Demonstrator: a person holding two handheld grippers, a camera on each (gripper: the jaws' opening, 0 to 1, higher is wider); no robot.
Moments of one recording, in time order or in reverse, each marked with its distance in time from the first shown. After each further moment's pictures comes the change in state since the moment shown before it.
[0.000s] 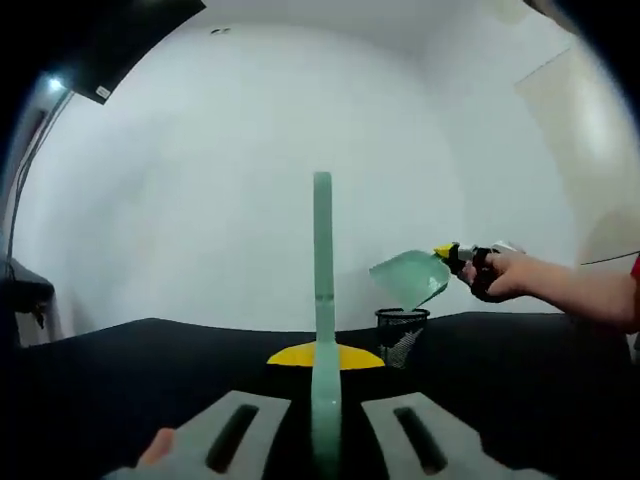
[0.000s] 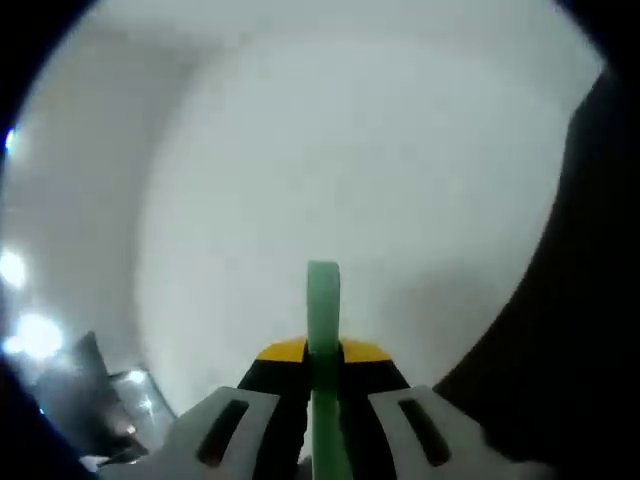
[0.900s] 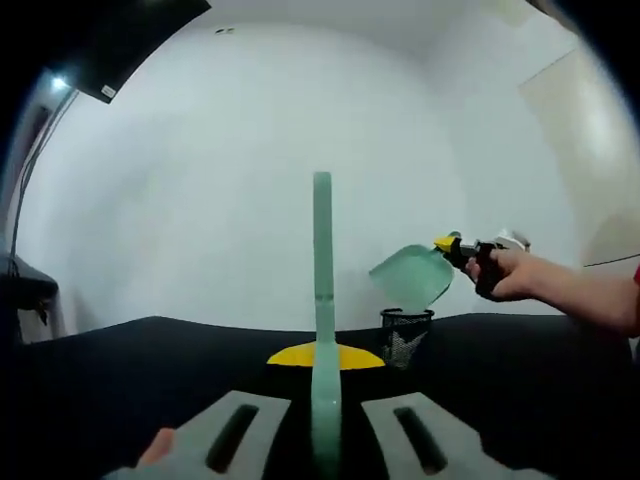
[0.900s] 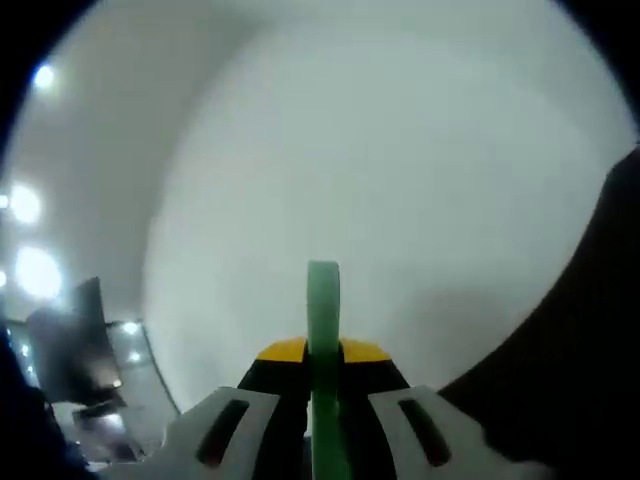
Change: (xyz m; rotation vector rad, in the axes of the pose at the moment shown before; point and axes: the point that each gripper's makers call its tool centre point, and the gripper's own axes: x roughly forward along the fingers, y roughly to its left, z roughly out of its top) left arm -0.001 0.005 -0.001 -0.007 -0.003 0.023; right arm 0.004 0.021 -0.014 -0.162 0.055 0.064
